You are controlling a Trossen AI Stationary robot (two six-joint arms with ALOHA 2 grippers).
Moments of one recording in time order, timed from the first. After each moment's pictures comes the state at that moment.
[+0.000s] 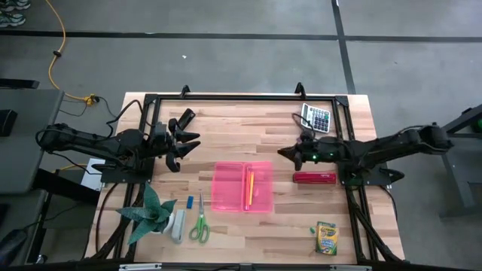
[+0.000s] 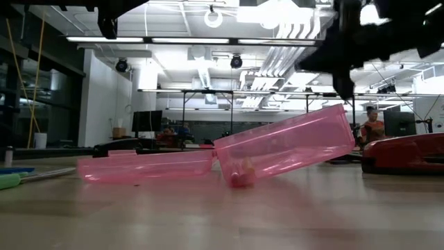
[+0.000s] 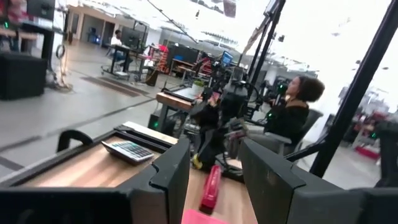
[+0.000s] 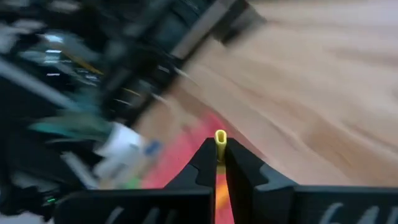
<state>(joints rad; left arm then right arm) -0.02 0.63 0.39 0.38 -0.33 -0.26 0.03 0.95 0.33 0.39 0.19 0.77</state>
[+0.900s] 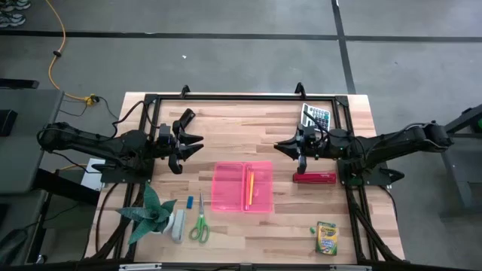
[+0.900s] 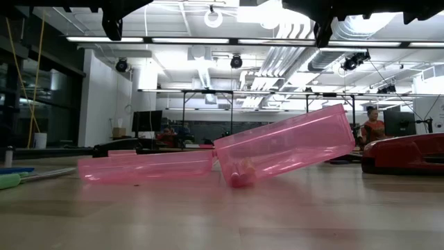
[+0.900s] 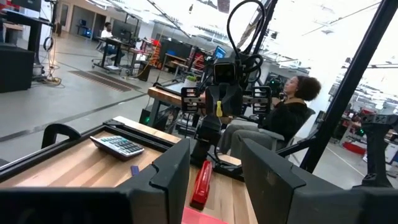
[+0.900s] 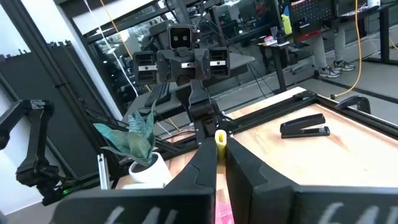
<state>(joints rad) -0.02 0.69 0.39 0.42 -0.29 -0.28 0.07 0.95 0.53 0.45 0.15 0.34</state>
